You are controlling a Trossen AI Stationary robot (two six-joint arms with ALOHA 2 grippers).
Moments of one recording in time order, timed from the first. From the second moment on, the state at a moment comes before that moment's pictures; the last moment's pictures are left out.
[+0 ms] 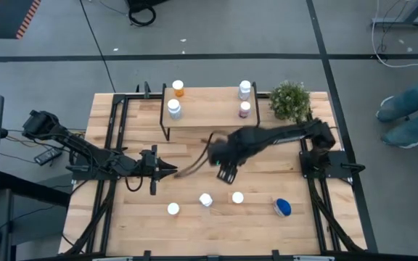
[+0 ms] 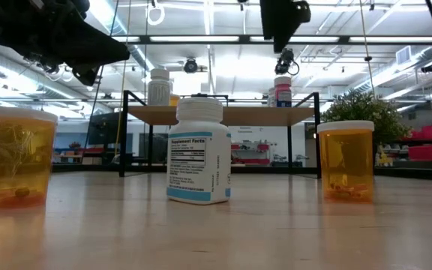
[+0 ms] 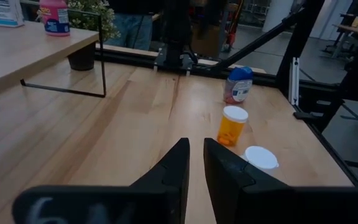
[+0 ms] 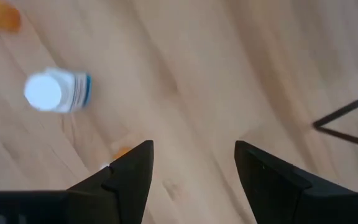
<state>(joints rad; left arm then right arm) -0.42 0.97 0.26 0.54 -0.49 -0.24 0.18 1.94 2.00 -1.48 0.12 0.67</state>
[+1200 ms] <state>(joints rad) -0.42 0.97 0.26 0.53 -0.48 -0.24 0.44 2.07 1.72 -1.19 0.02 0.92</state>
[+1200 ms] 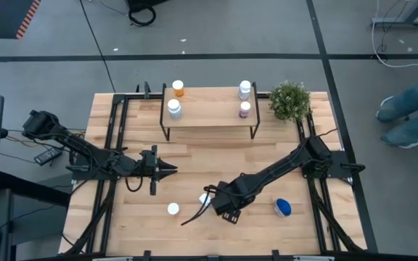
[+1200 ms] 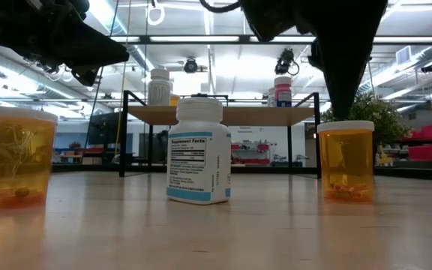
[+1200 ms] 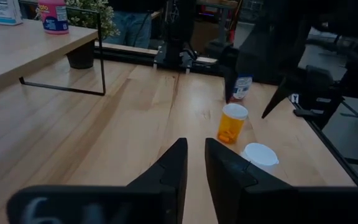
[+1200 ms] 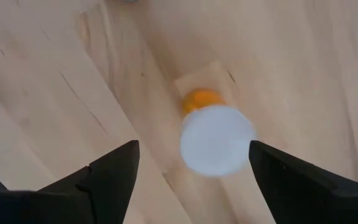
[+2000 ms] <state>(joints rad) -0.42 0.97 0.26 0.52 -0.48 -0.24 0.43 2.05 1.64 -1.16 0.08 0.91</state>
